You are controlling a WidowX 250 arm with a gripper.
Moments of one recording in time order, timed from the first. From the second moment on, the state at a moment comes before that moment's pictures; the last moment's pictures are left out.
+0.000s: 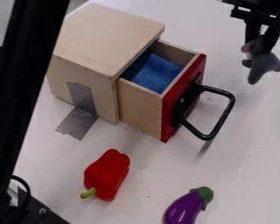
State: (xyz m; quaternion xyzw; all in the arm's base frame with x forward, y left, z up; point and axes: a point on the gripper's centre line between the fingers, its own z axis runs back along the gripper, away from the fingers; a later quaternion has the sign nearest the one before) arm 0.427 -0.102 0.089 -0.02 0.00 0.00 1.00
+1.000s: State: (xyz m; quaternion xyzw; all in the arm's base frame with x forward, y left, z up) arm 0.439 -0.128 0.047 -0.01 -0.06 0.02 1.00
